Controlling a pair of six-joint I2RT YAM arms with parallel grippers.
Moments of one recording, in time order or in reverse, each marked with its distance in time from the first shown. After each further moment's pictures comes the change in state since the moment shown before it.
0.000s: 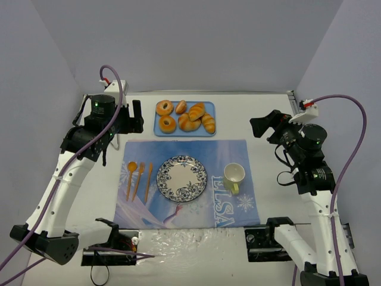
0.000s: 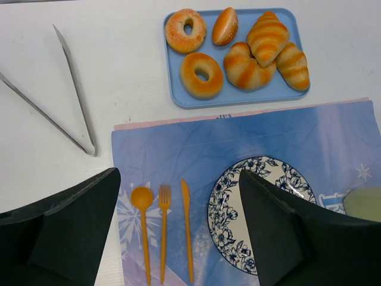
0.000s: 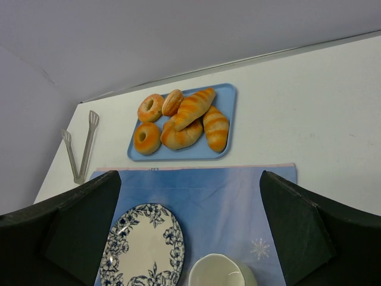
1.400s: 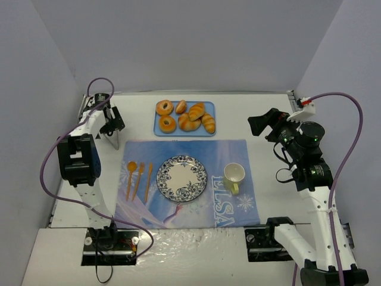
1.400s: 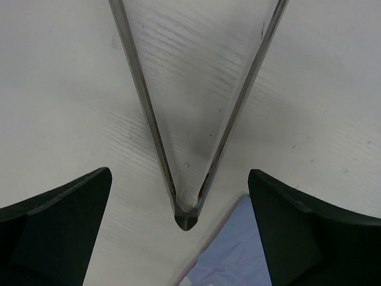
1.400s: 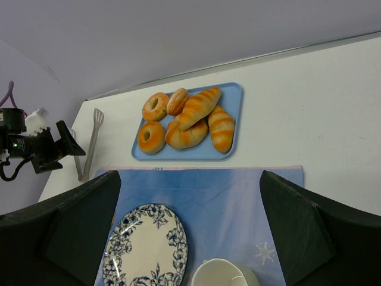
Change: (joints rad) left arm 0.441 0.803 0.101 0.151 -0.101 -0.171; right arm 0.000 0.030 -0.006 0.036 -0.025 0.008
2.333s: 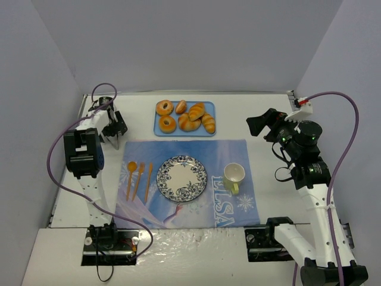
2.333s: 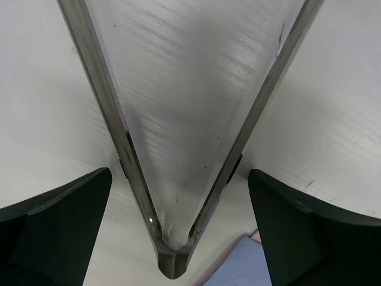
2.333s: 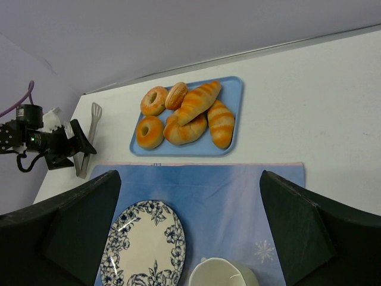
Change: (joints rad) left arm 0.003 0.153 0.073 -0.007 0.015 -0.030; right arm 0.000 0.019 -0.017 0.015 -0.014 -0.005
